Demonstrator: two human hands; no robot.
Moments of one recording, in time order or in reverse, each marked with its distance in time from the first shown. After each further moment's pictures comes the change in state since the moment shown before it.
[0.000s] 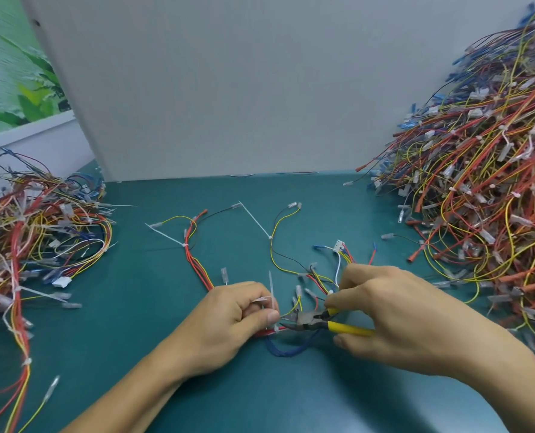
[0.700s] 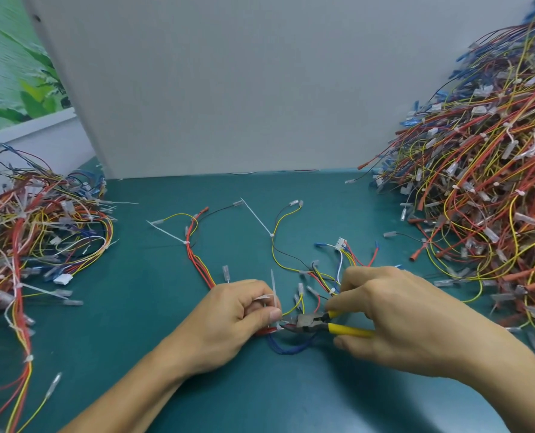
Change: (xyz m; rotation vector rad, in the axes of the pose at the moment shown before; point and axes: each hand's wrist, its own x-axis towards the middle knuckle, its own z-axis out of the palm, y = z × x) left_hand 0.001 -0.004 0.001 -0.014 0.001 0.007; right_hand 0.000 -0.002 0.002 0.001 -0.027 0.007
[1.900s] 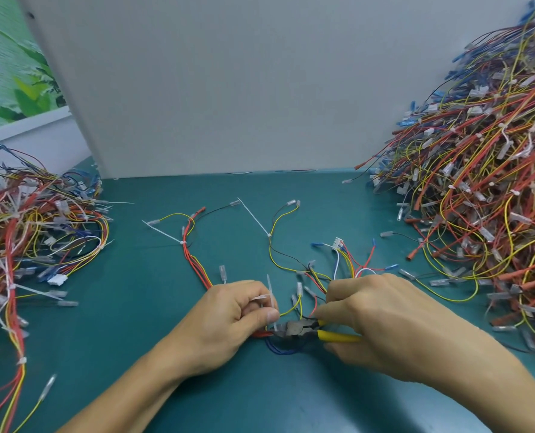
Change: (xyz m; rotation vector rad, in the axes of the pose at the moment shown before) left_hand -0.001 -0.001 0.001 -0.013 0.008 0.003; right_hand 0.005 -0.013 0.002 -0.204 -0.052 -0.075
